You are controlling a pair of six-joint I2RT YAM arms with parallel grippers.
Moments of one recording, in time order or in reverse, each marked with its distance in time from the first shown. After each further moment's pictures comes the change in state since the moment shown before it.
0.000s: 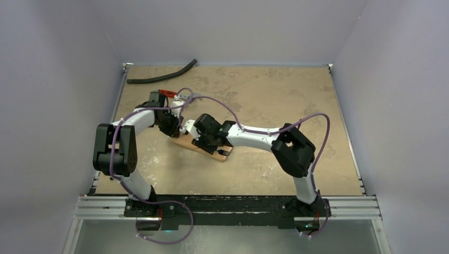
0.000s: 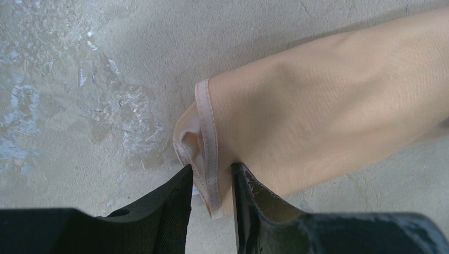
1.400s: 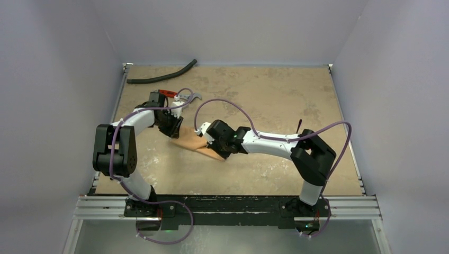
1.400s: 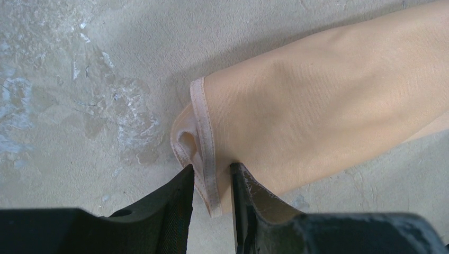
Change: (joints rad) left arm 0.000 -0.006 0.000 -0.019 0.000 0.000; right arm 0.000 -0.232 -0.270 -0.011 0.072 0.158
